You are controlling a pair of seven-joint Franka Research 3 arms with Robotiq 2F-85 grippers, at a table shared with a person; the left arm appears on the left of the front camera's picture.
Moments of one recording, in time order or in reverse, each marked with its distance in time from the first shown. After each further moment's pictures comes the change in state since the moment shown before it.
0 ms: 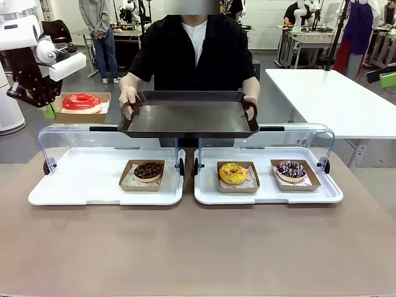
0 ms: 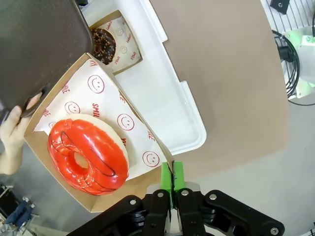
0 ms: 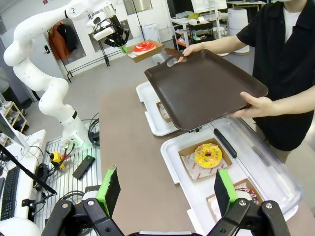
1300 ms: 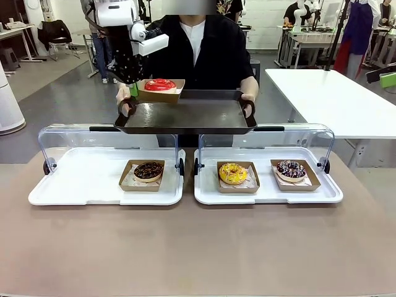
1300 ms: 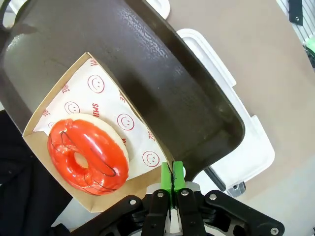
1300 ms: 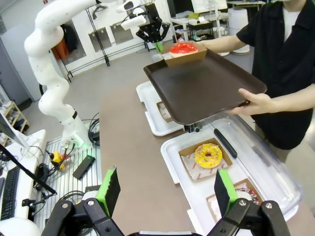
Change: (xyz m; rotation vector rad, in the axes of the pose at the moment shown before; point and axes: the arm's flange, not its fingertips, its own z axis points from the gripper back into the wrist) left arm 0.101 0.178 -0.003 -0.029 -0.117 -0.267; right arm 0.000 0.000 0.000 0.001 0.000 0.000
